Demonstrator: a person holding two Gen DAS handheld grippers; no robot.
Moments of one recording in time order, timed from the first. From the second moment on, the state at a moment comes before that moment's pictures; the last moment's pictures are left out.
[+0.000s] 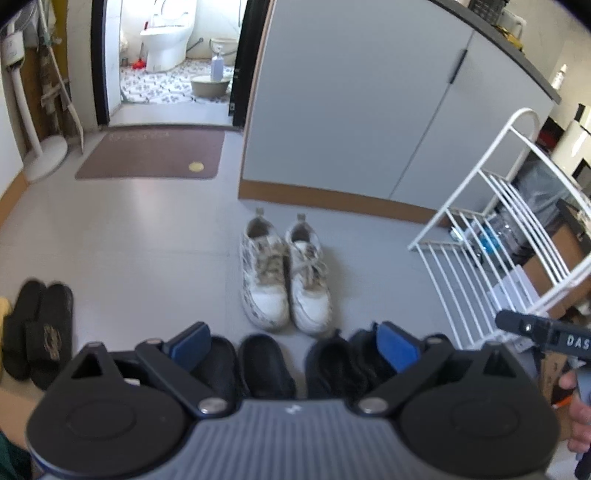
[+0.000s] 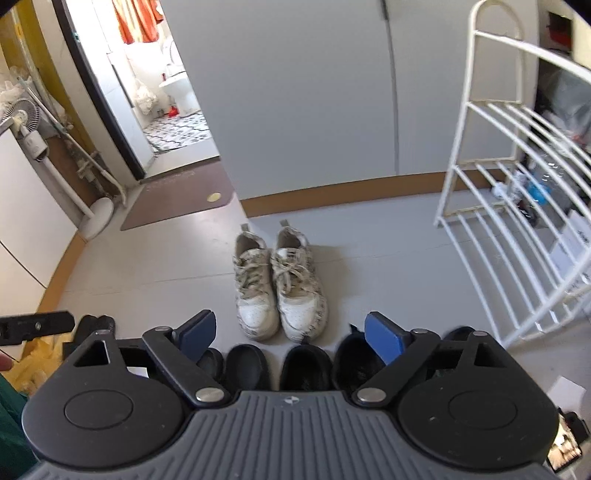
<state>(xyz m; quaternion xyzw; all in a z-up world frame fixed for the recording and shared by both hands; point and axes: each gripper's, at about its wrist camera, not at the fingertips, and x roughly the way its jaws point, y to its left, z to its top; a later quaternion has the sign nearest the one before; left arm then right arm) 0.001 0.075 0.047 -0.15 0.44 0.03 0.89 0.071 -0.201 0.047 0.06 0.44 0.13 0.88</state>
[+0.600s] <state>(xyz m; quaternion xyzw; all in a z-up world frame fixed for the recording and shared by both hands) -0.048 -0.014 0.007 -0.10 0.47 -0.05 0.88 -0.005 -0.241 0.040 0.10 0.48 0.07 0.87</state>
